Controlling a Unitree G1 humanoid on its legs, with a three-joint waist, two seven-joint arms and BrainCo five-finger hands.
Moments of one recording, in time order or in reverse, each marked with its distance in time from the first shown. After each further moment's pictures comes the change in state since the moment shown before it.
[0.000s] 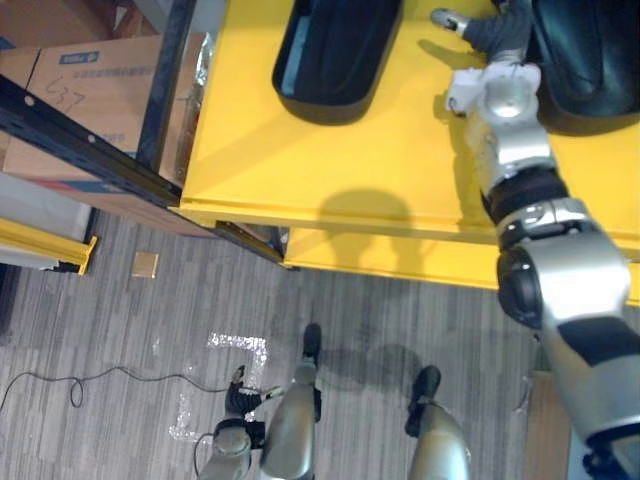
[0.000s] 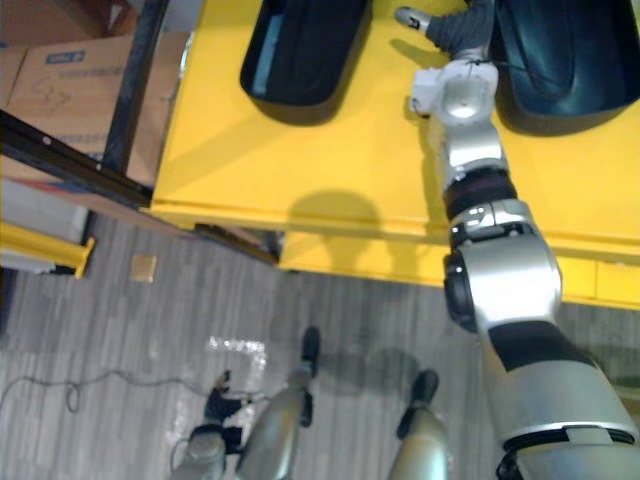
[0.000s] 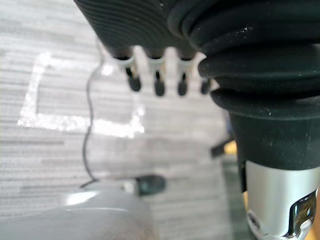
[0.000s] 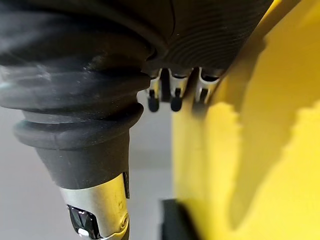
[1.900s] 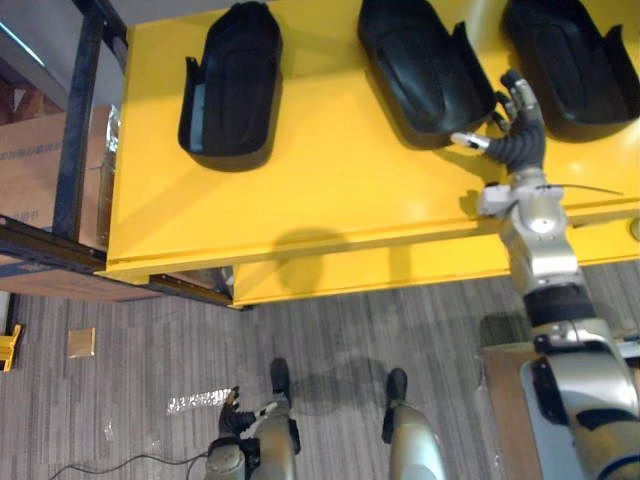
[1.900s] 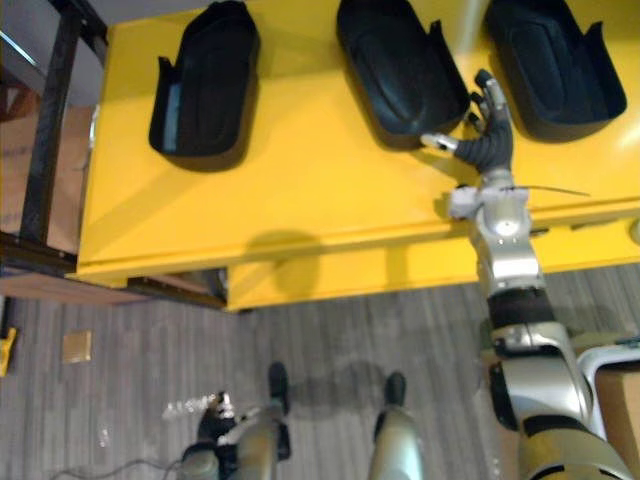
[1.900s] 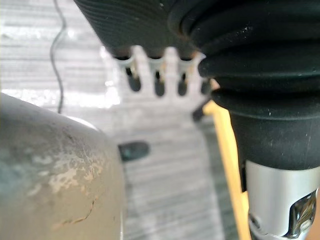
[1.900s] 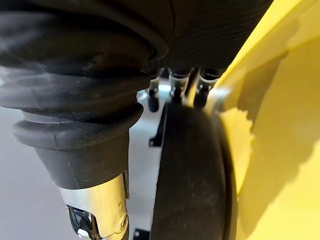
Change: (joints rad) left arm 0.049 -0.035 0.108 0.035 0.004 -0.001 -0.058; right arm 0.538 -0.163 0.021 -0.374 0.115 -0.046 0.189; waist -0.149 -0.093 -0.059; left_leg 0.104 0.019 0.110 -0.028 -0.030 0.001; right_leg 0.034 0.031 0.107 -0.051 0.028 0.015
